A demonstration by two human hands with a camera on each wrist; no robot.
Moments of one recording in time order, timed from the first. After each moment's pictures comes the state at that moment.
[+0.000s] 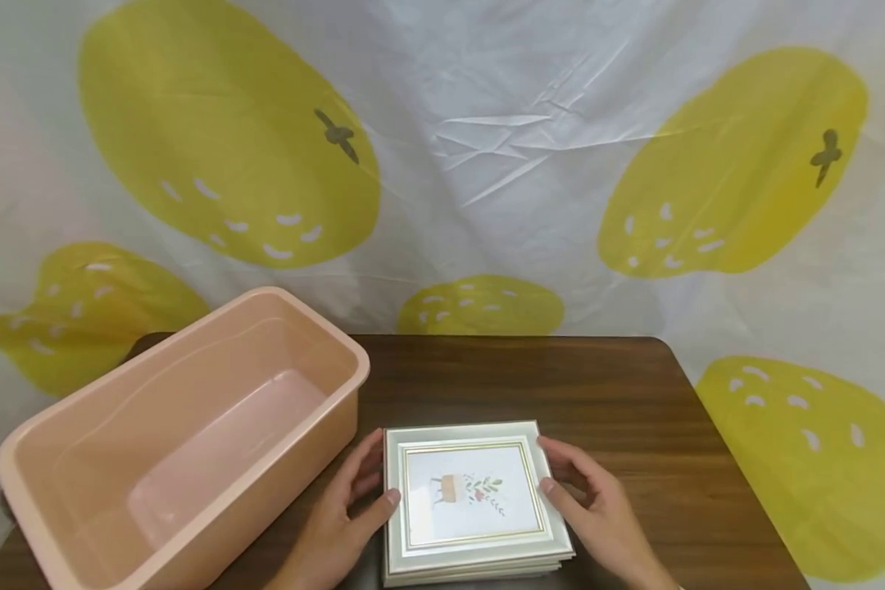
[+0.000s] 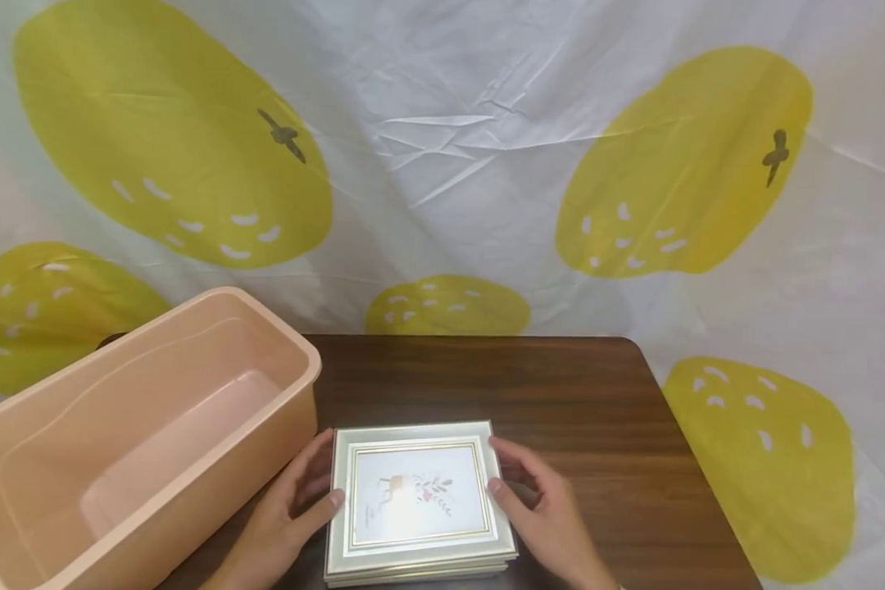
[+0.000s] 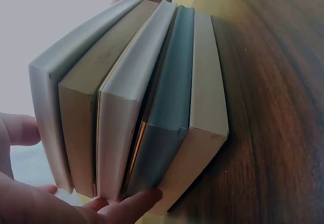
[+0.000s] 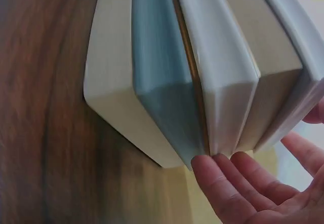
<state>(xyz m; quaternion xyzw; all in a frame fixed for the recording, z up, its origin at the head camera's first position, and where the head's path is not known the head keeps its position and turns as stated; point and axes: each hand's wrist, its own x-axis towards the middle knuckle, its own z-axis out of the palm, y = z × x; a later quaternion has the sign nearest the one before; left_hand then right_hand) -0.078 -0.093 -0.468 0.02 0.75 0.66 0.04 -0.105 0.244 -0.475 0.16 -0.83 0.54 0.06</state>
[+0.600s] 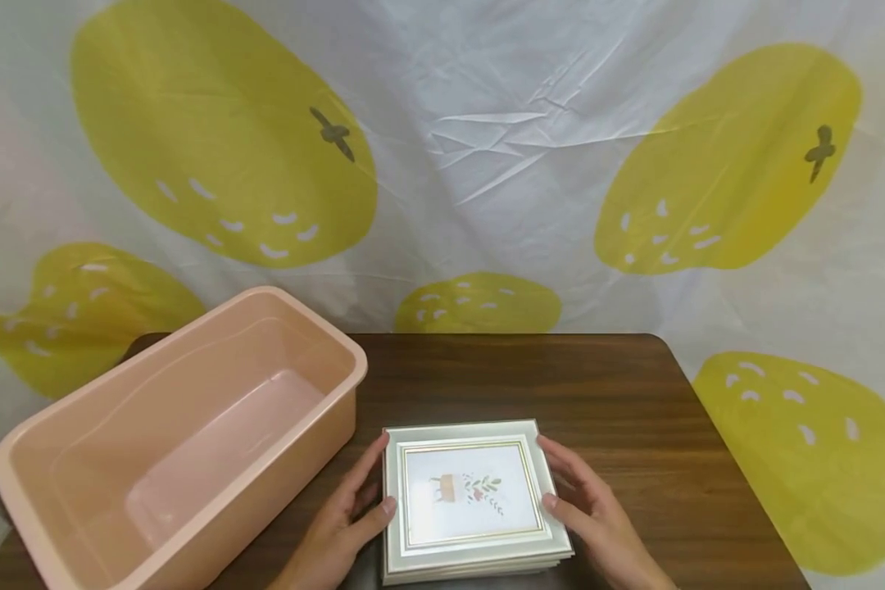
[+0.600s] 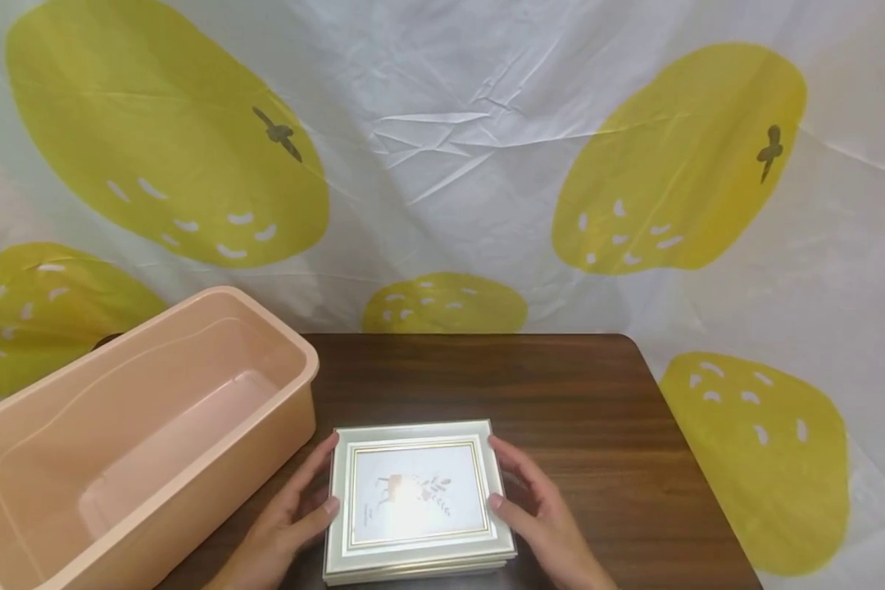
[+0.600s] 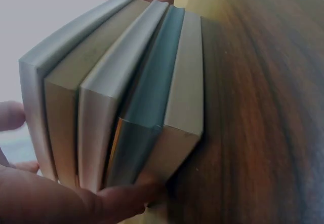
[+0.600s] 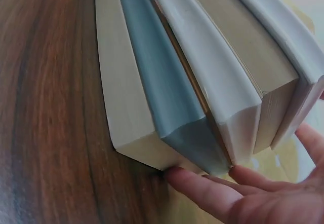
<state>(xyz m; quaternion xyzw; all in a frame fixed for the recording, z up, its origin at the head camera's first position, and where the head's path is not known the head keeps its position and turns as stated) -0.074 -0.098 -0.480 0.08 0.72 0.69 0.09 -0.093 0.246 -0.475 0.09 -0.77 0.62 -0.09</state>
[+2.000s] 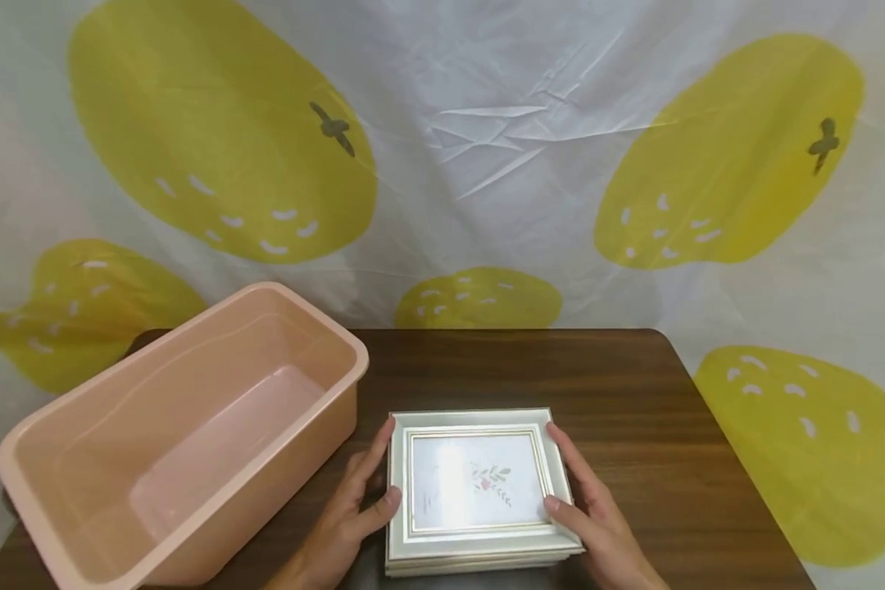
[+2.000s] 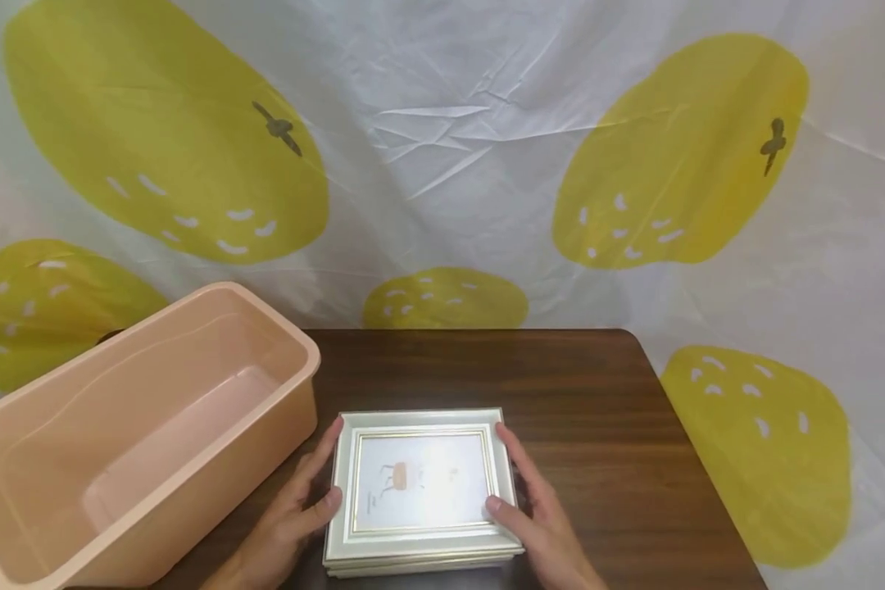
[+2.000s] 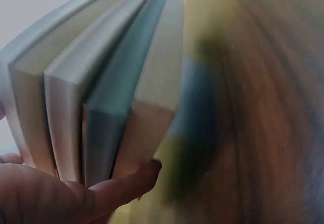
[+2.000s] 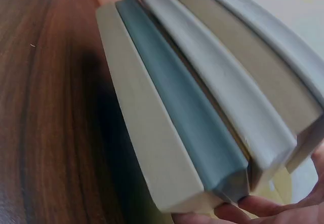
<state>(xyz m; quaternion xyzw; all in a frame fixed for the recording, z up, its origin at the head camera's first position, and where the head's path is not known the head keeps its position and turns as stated) -0.079 -0.095 -0.477 0.10 0.74 0.66 0.08 -0.082 0.239 -0.470 0.18 -0.68 0.71 -0.09</state>
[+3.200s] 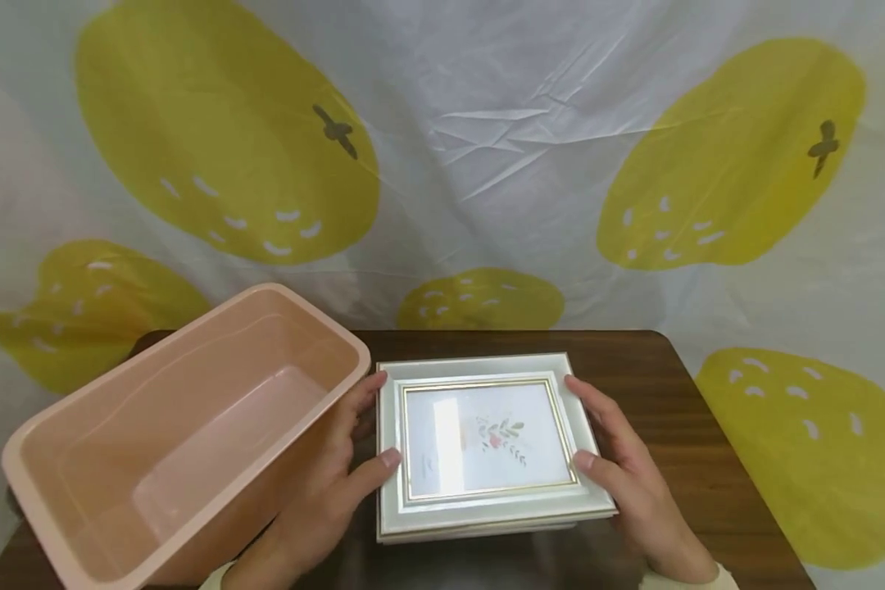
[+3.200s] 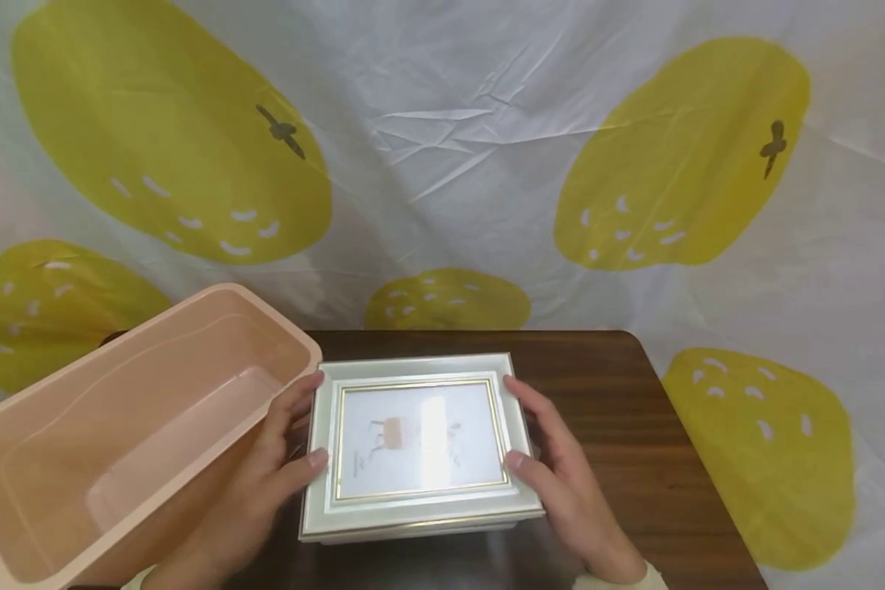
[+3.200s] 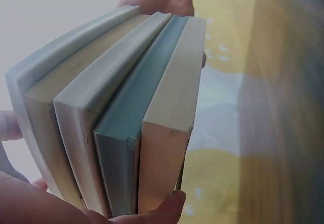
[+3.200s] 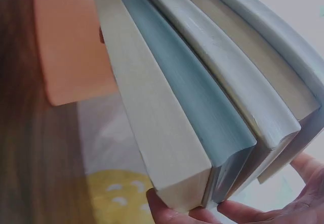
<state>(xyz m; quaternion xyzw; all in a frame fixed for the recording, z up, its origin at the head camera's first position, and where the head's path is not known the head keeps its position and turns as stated) -0.084 -0.099 -0.388 0.18 0.73 0.66 0.01 -0.095 0.236 -0.385 0.21 -0.73 0.66 0.00</state>
